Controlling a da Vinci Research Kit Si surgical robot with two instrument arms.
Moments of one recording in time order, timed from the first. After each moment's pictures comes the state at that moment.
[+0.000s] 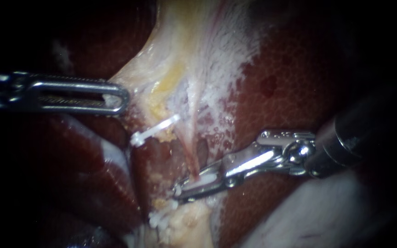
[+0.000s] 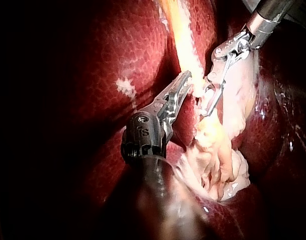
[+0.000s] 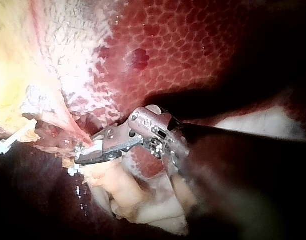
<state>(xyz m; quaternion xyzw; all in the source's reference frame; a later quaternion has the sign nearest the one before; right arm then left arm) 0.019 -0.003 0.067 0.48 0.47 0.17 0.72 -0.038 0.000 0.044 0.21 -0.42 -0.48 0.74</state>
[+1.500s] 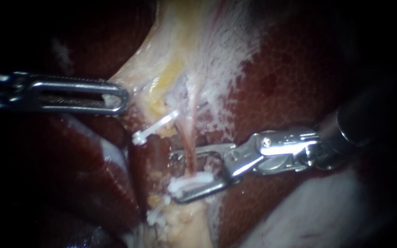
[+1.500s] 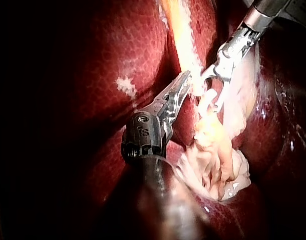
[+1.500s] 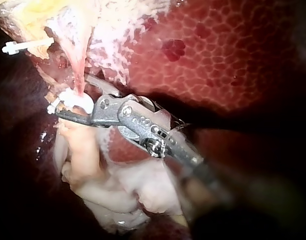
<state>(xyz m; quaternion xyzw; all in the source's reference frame) 0.017 -0.003 0.065 0.30 0.58 0.05 0.76 -0.038 0.000 0.044 0.21 -0.42 -0.48 0.74</state>
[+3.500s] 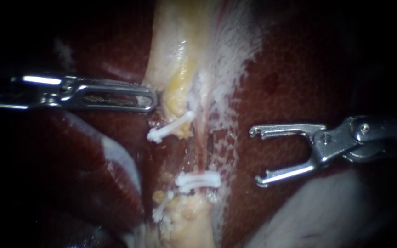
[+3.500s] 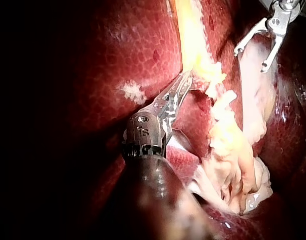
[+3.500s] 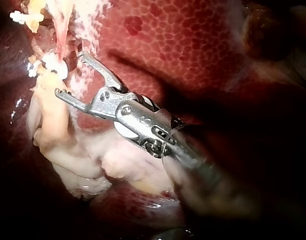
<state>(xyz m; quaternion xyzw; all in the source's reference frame) 0.005 0.000 0.058 0.24 0.59 0.06 0.77 -0.041 0.000 0.056 0.22 -0.40 -0.46 0.76</state>
